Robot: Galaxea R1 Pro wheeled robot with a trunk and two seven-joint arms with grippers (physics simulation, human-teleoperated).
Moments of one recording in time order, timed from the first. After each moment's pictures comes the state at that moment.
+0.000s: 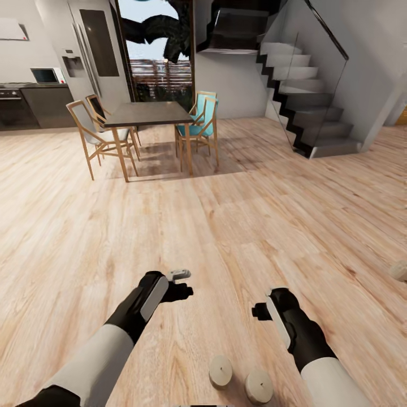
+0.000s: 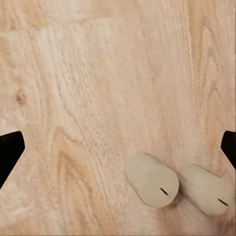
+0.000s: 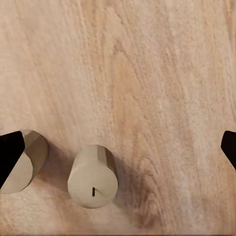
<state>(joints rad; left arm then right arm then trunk) -0.76 -0.13 -0.24 -0.80 0.54 0.85 0.29 -0.58 0.04 0.07 -1.00 -0.09 1.01 -0.22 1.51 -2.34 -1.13</state>
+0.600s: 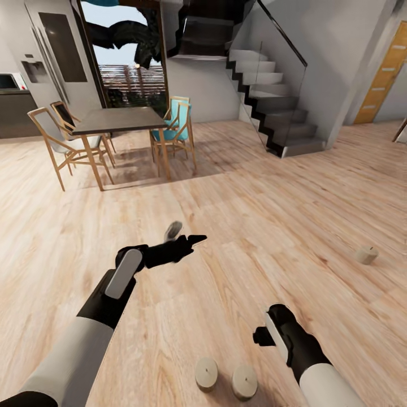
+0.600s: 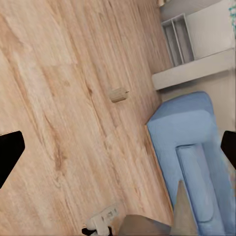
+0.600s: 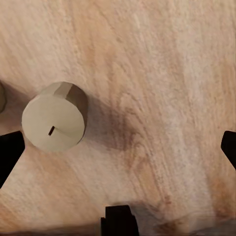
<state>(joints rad) -0.77 -0.03 -0.18 -1.13 1.08 0.85 -0.05 -0.58 0.04 0.06 -0.79 -0.09 1.00 -0.22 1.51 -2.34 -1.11</state>
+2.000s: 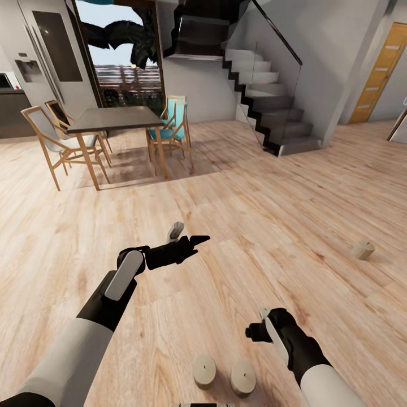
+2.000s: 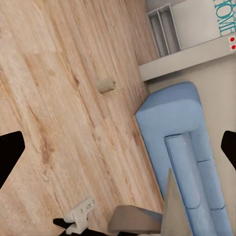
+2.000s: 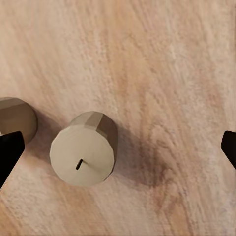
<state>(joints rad) -0.77 -0.02 -0.21 -1.14 1.12 0.85 -0.09 -0.58 0.03 0.07 -0.75 -0.07 0.83 -0.05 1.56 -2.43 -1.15</state>
